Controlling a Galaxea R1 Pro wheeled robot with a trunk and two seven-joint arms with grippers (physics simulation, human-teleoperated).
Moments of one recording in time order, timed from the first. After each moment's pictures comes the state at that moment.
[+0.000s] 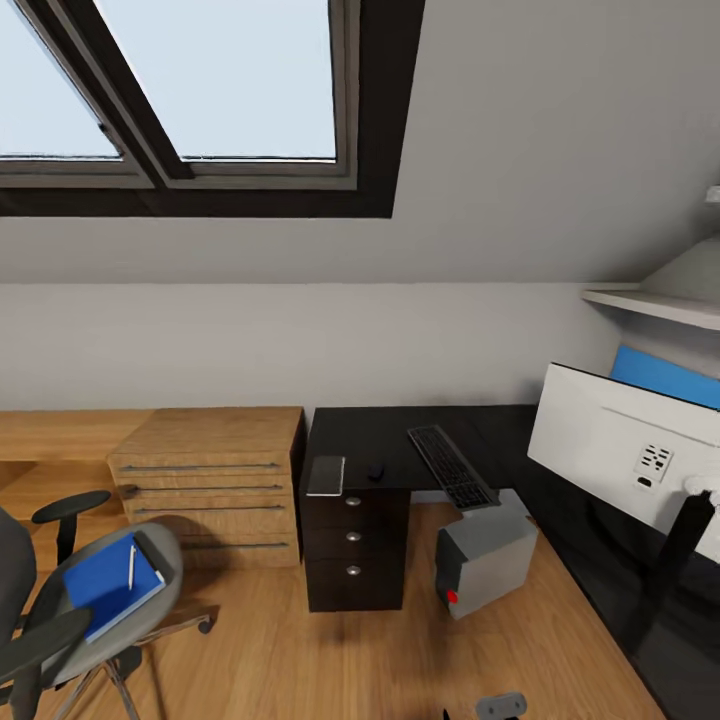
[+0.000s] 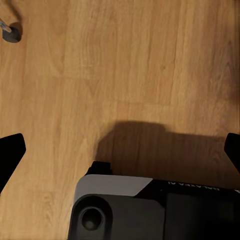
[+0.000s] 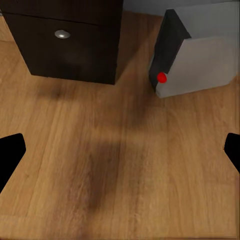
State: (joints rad) left arm -0.25 -0.06 -0.83 -0.20 0.88 -0.07 0.30; right arm -0.37 0.04 0.90 -0.04 -0.71 -0.52 -0.12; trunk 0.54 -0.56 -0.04
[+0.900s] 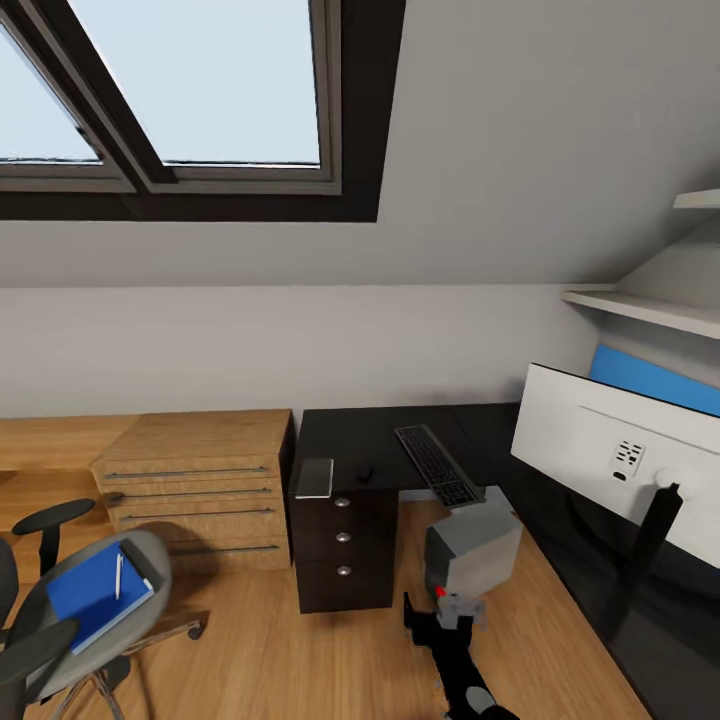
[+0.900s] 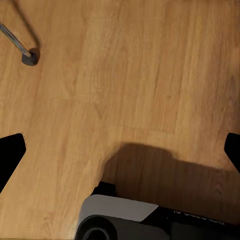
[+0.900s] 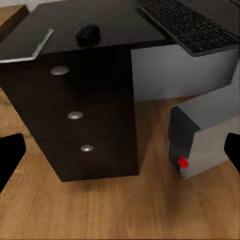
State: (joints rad) left arm -0.25 -0.03 -0.77 -0.20 0.89 -0.19 0.31; right arm -0.45 0.02 0.83 -0.42 -0.70 -0.50 -0.26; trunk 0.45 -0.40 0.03
